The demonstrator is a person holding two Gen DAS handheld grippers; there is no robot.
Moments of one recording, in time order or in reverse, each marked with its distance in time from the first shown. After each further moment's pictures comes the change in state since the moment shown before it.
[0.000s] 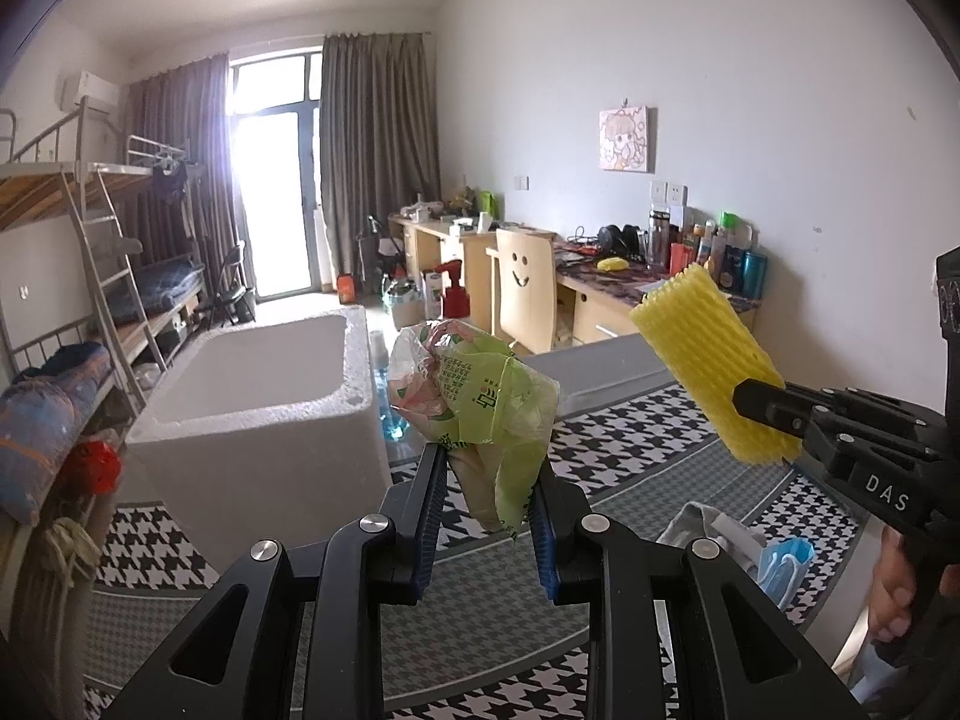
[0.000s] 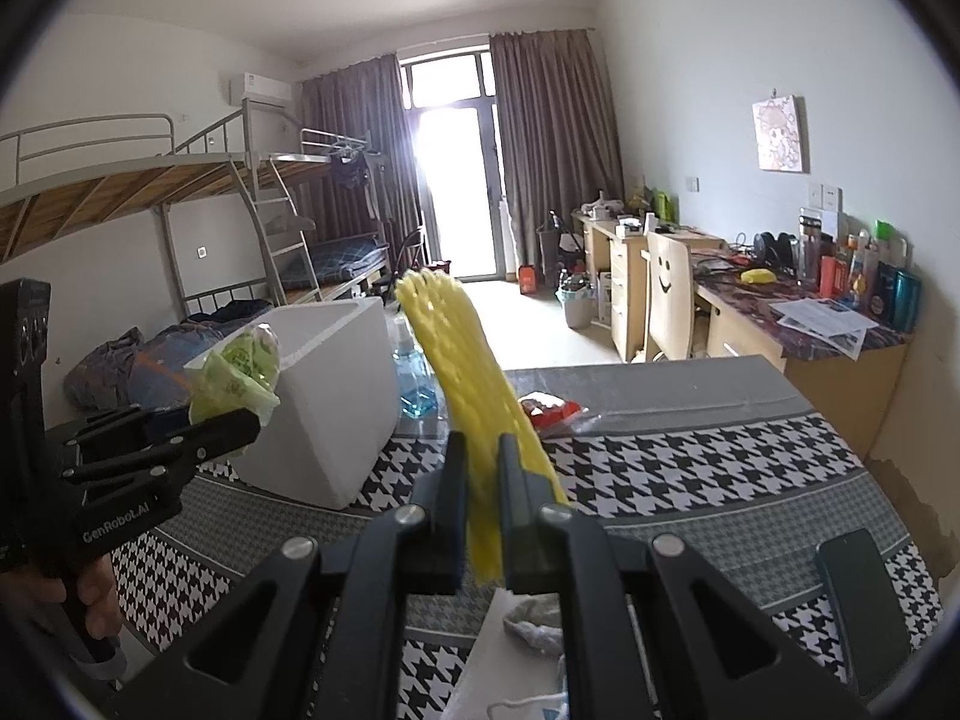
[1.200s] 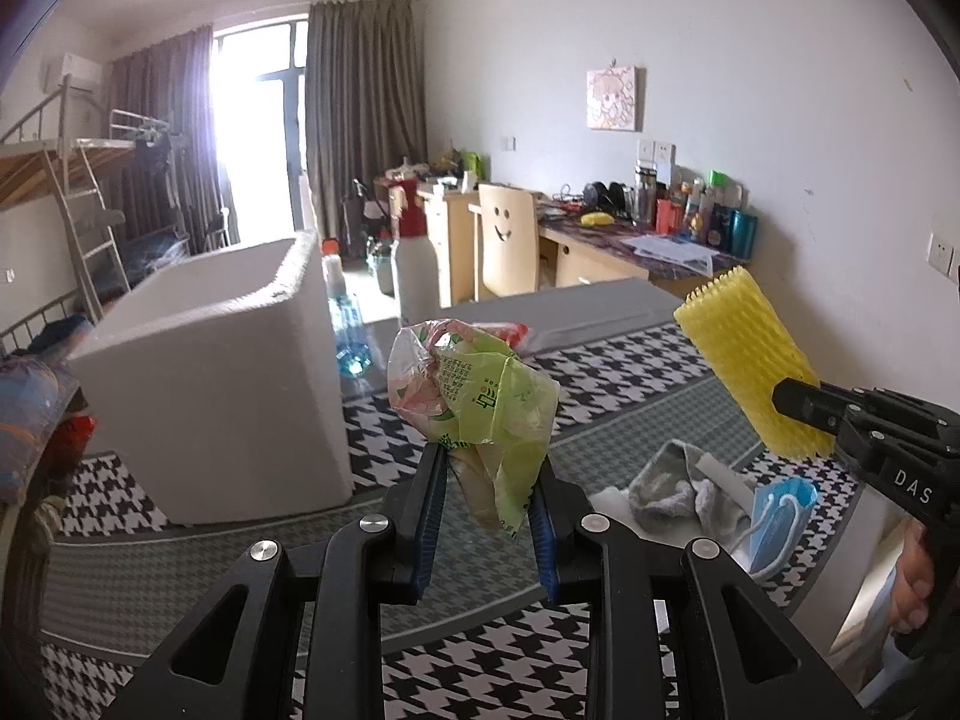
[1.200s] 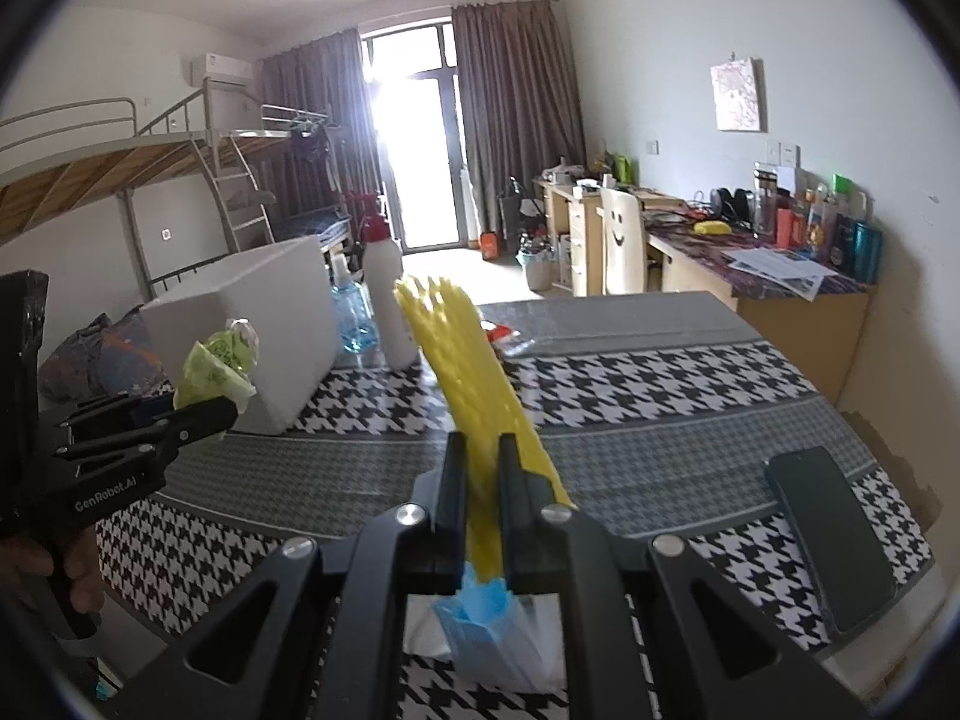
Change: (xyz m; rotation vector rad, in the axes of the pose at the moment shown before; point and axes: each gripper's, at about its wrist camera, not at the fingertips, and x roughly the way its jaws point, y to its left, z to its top) left arm 0.019 -0.025 -0.039 0.000 0.087 -0.027; right arm -0.017 -0.032 -0.048 0.042 0.074 -0.079
